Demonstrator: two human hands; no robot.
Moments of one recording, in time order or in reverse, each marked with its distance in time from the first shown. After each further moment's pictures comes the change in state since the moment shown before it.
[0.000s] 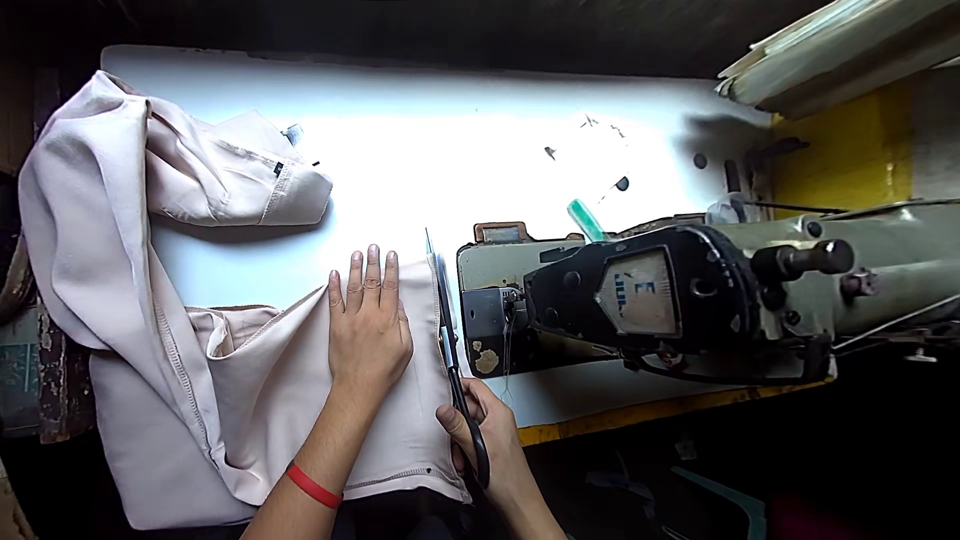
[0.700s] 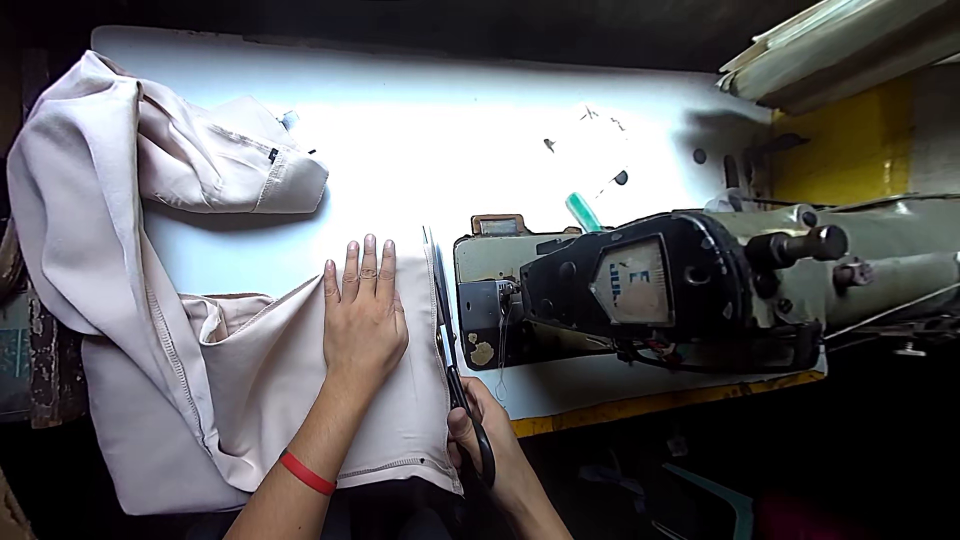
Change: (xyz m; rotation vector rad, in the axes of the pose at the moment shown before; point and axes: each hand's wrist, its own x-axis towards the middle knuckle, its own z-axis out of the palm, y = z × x) left_hand 0.001 0.002 -0.002 -0.017 -0.021 -0.009; right_hand -0.007 0.004 -0.012 0.046 -0.130 0.005
